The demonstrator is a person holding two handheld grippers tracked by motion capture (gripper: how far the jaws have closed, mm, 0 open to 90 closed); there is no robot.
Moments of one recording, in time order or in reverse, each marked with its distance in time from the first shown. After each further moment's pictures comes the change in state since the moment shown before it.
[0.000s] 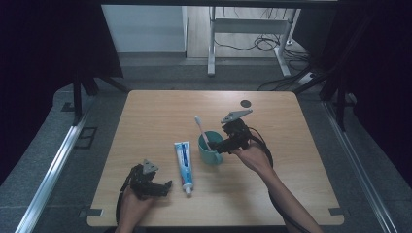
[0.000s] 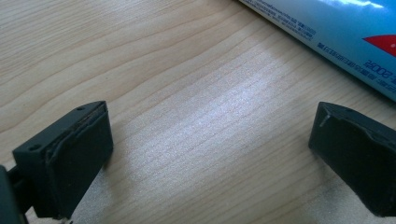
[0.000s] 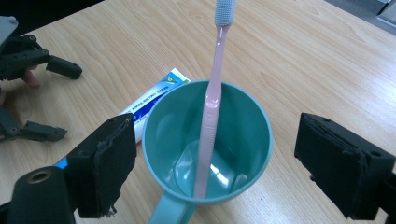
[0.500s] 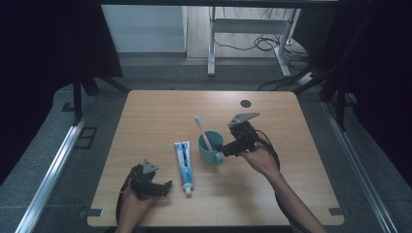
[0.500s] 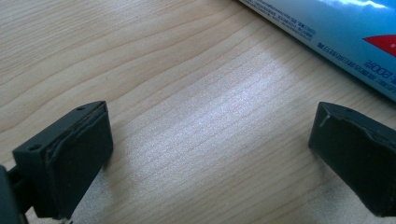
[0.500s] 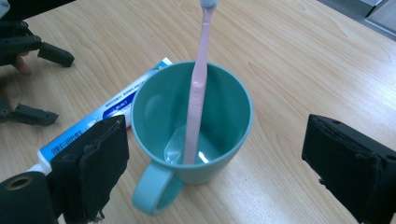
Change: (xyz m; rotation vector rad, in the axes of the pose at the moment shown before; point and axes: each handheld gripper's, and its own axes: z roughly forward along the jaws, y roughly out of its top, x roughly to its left) left arm 0.000 0.000 0.000 0.001 0.000 0.001; right arm -0.006 -0.014 -0.014 0.000 -0.024 -0.018
